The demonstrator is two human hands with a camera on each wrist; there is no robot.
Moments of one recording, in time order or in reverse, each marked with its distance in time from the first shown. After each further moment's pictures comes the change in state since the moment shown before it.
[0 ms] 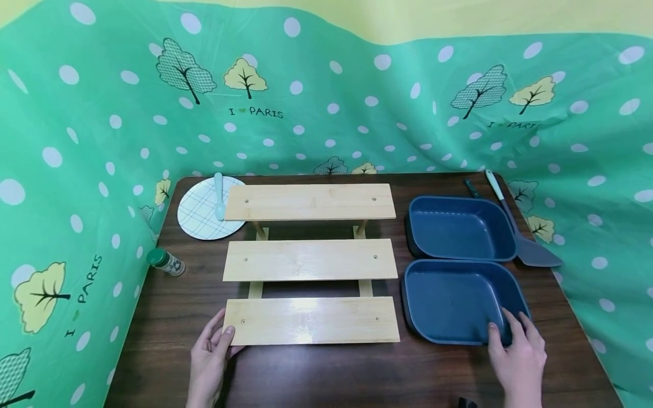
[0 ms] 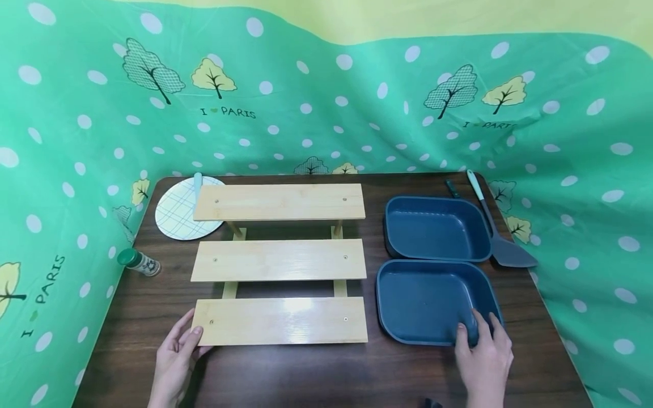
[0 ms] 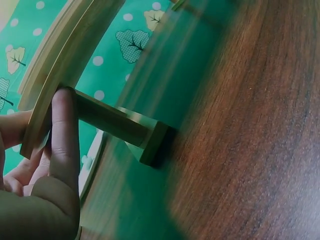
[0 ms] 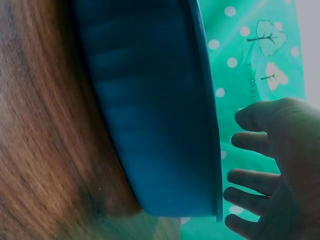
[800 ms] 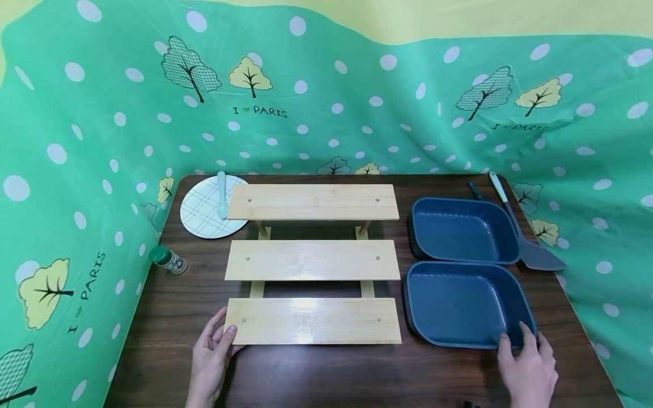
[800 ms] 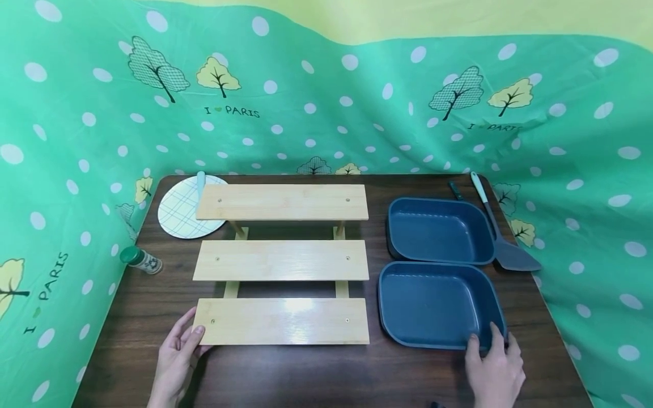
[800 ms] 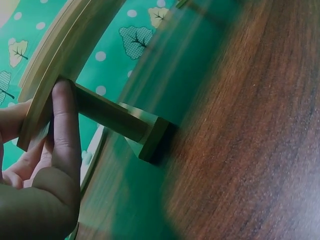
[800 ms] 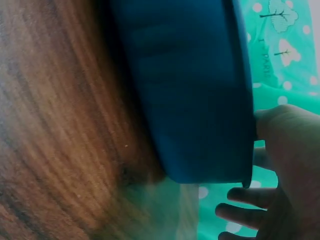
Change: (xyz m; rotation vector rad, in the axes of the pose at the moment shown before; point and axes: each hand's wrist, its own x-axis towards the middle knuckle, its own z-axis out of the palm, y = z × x) left_hand 0.003 -0.004 -0.004 -0.013 -0.053 0.019; right_hand 0.013 0.030 0.004 -0.076 -0.174 0.221
